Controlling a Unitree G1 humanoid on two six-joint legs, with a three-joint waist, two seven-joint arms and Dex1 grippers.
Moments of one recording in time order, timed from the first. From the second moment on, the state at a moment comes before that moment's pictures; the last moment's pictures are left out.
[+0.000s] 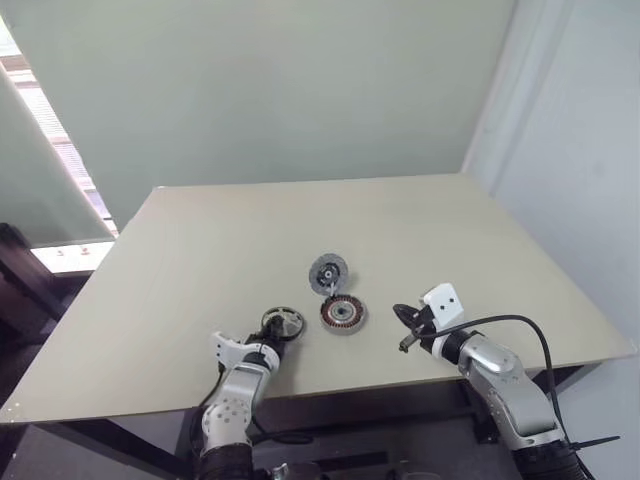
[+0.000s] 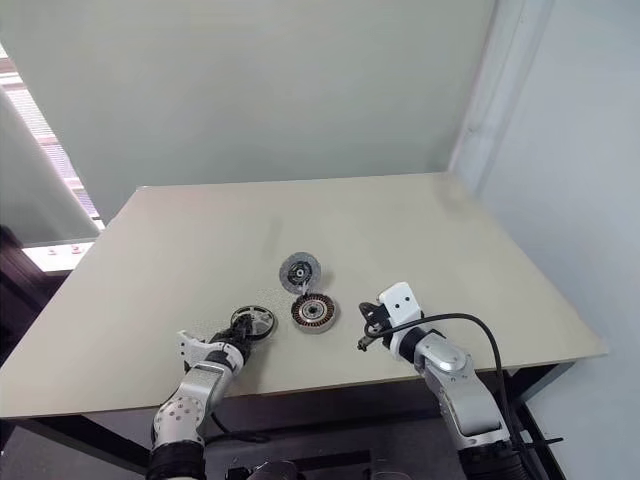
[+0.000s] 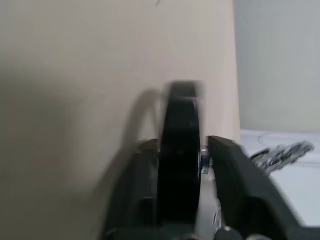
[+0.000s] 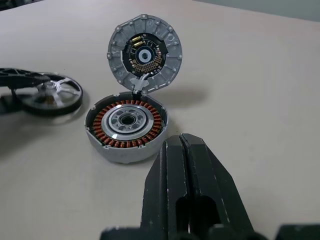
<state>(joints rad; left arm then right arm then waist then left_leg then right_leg) -0.16 -0.09 0.38 0.25 -1.18 0.40 0.10 -0.11 -0.29 0.14 -0.15 0.15 0.34 0.49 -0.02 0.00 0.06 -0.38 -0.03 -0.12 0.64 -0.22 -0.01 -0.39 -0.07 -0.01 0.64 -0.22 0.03</state>
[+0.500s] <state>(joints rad) -0.10 -0.09 0.38 0.17 -1.23 0.56 0.01 -0.10 -0.29 0.14 -0.16 0.14 0.34 0.48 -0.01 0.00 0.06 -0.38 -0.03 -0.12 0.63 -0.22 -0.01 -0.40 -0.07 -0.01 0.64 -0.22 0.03</state>
